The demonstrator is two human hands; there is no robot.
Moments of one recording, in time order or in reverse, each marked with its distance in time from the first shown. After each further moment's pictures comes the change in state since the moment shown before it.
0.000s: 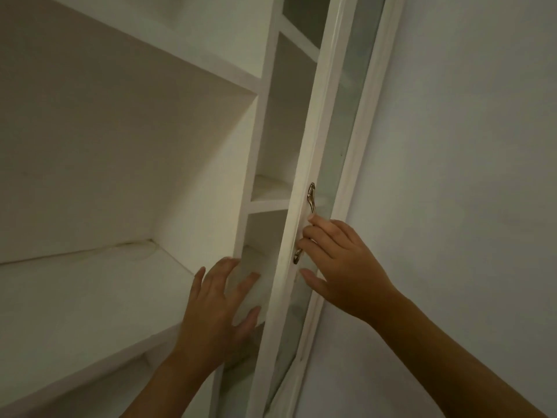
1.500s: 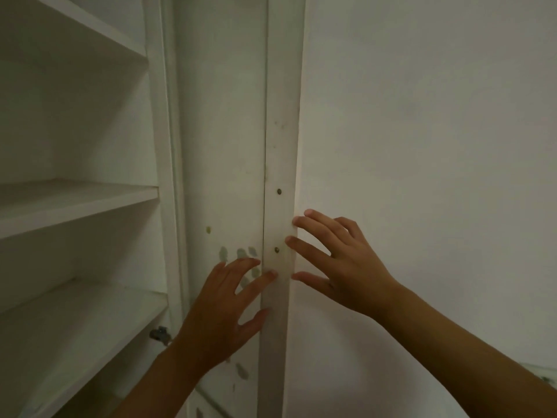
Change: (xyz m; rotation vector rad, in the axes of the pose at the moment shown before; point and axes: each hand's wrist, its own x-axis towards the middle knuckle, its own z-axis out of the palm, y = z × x) left_hand 0.108 0.223 0.159 -0.415 -0.064 0.563; right_hand -0.224 0.152 -0.073 -0.249 -0.172 0.291
